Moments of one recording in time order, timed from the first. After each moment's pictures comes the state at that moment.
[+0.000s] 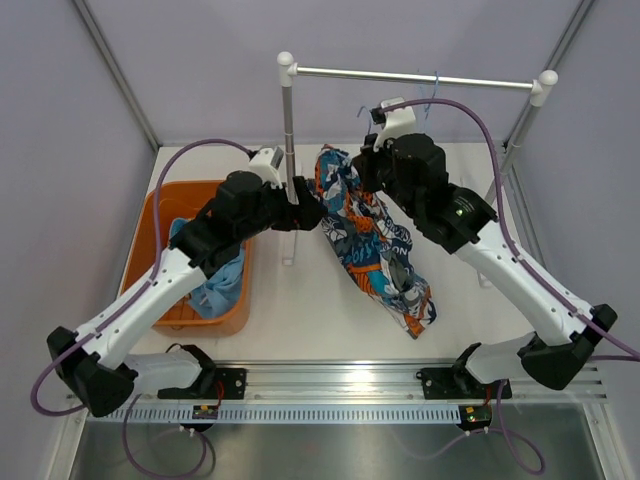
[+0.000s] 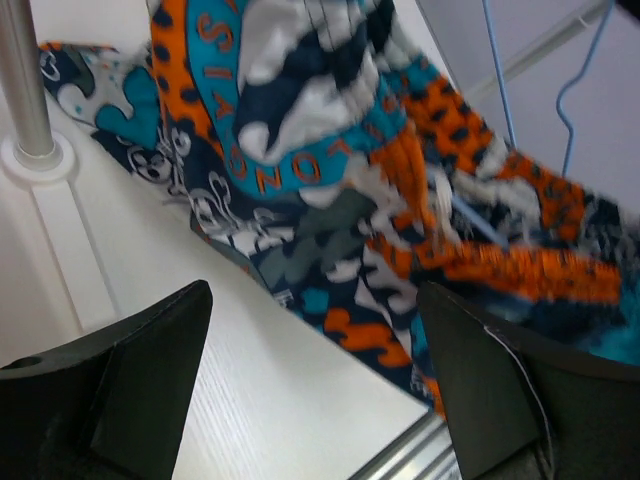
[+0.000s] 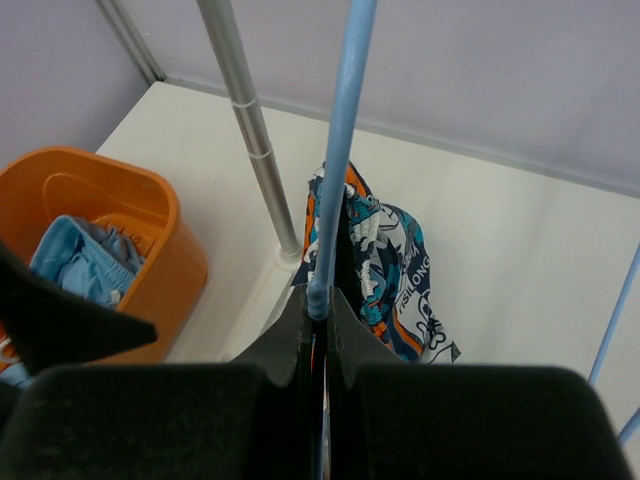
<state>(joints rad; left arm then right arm) -0.65 1.15 1.19 -0.41 0.06 -0.52 0.75 1.39 1.63 -0.43 0.32 0.17</state>
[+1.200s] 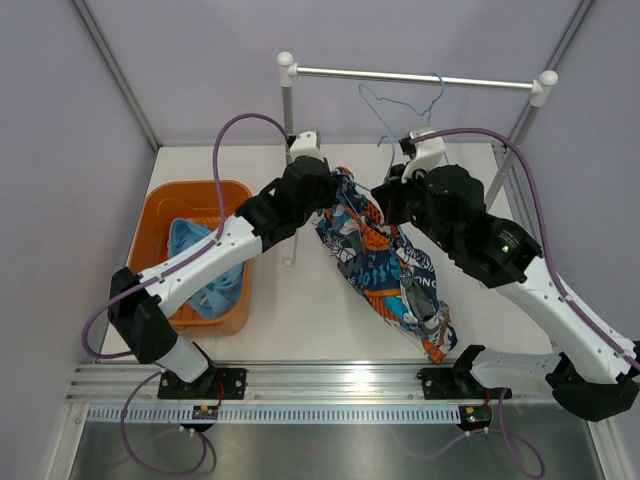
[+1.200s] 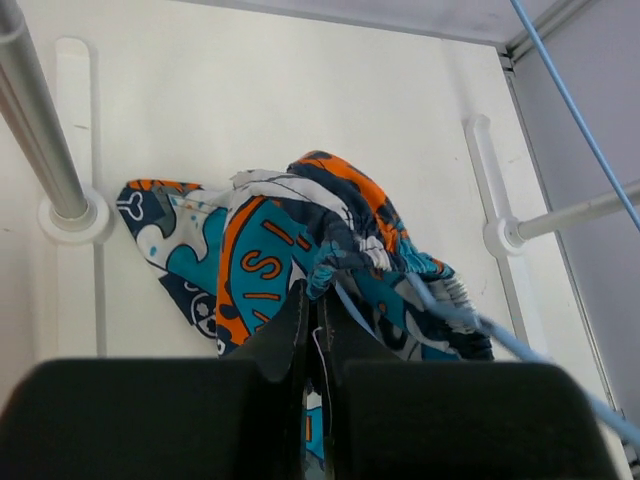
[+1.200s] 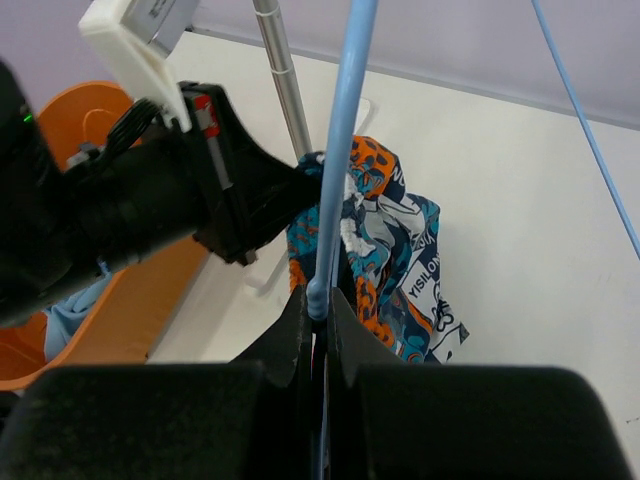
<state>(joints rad) -0.80 1.53 1.42 -0.30 -0.40 -0.61 0.82 1.15 1.49 -0.61 0.31 0.25</state>
